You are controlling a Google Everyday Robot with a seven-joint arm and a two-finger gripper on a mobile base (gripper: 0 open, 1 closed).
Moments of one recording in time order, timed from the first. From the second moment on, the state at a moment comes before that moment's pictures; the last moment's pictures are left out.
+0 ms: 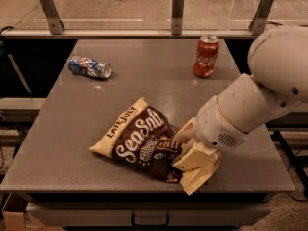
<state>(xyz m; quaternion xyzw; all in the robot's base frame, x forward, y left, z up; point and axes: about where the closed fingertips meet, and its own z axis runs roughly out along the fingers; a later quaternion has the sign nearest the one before) 0.377 -0.068 0.832 -0.62 0.73 0.21 0.17</state>
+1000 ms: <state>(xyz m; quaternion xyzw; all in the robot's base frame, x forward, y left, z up) 0.423 -0.107 0.923 -0.60 0.74 0.20 0.23</state>
